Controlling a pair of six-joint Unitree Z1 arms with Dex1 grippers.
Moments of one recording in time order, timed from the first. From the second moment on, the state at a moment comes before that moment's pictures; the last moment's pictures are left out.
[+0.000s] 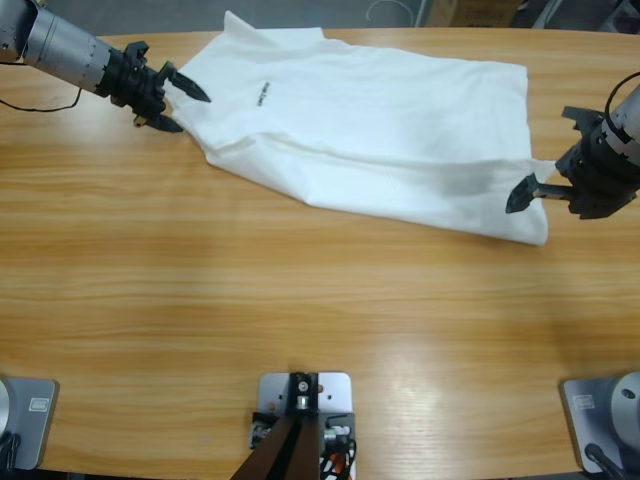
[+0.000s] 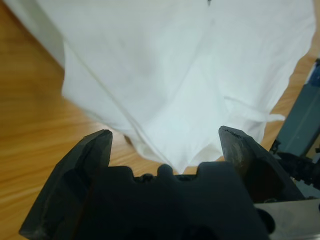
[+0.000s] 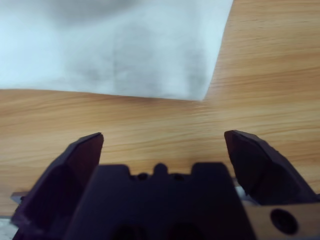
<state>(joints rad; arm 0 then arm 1) -0.21 2.09 -1.39 0.51 -0.59 -0.52 0.39 1.71 -1.17 1.05 0.04 0.51</state>
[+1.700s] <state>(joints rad) -0.21 2.14 -1.39 0.43 -0.59 -0.62 0.39 1.71 -1.17 1.05 0.05 0.50</state>
